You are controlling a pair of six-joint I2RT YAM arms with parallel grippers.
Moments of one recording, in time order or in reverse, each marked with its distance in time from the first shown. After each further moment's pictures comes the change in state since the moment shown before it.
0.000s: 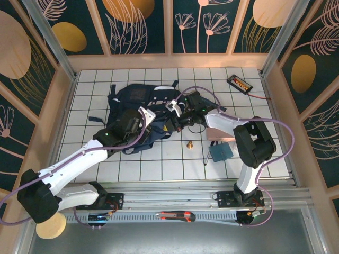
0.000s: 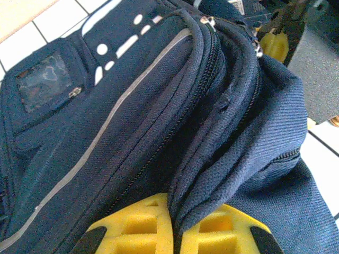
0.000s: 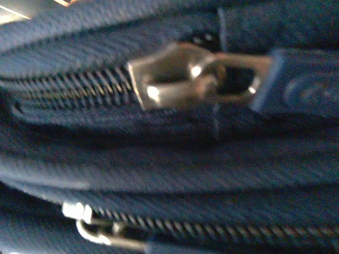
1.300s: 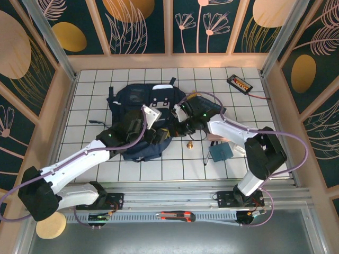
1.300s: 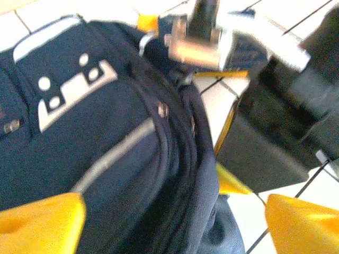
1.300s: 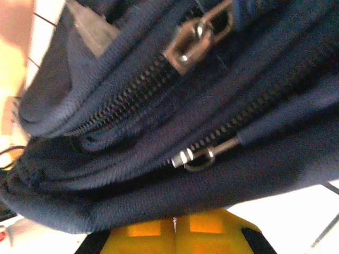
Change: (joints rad) left arm -0.032 0.017 0.023 0.127 0.151 -0.138; right arm 0.085 -0.174 -0.089 -0.182 0.392 0.344
